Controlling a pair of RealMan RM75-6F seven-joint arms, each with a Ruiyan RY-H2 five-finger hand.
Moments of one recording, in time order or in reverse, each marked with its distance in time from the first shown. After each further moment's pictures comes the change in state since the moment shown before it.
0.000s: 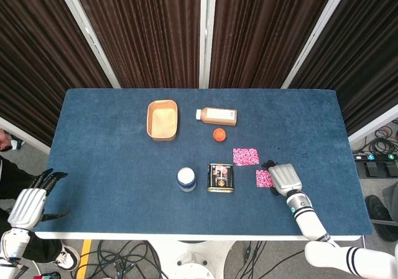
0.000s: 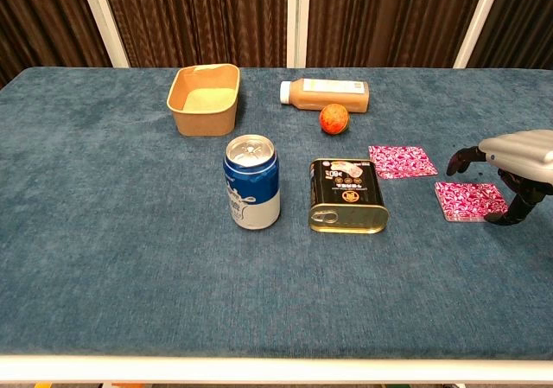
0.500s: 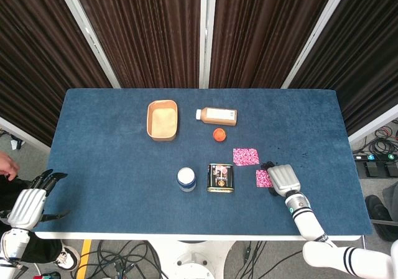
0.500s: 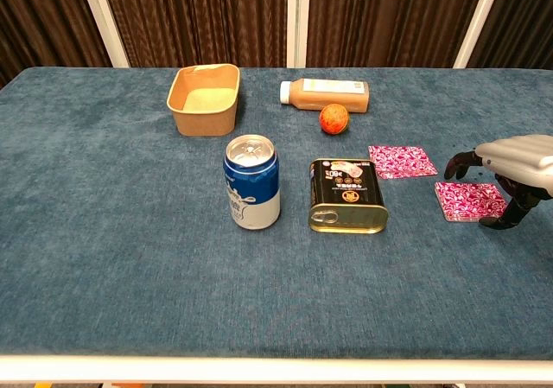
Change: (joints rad) left arm 0.002 -0.003 0.003 0.006 -0.003 -0.004 -0.004; right arm -0.002 -0.025 0.000 0.022 0.001 0.004 -0.006
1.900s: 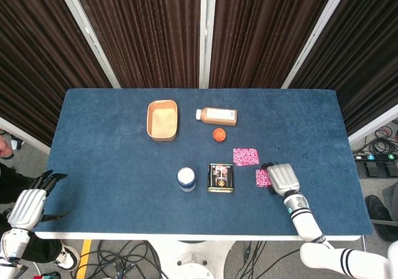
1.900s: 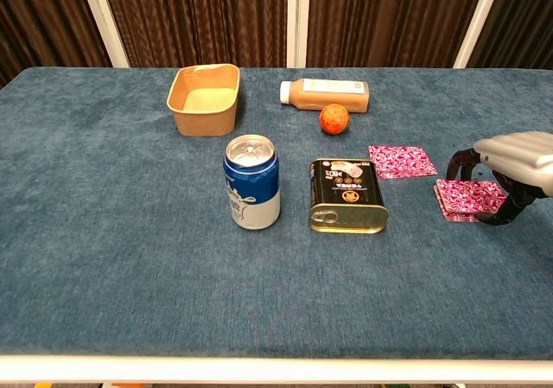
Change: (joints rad) left arm -0.004 0.003 0.003 0.000 -0.010 -0.021 -0.006; right arm -0.026 -0.030 0.021 0.020 -0.036 0.042 0.005
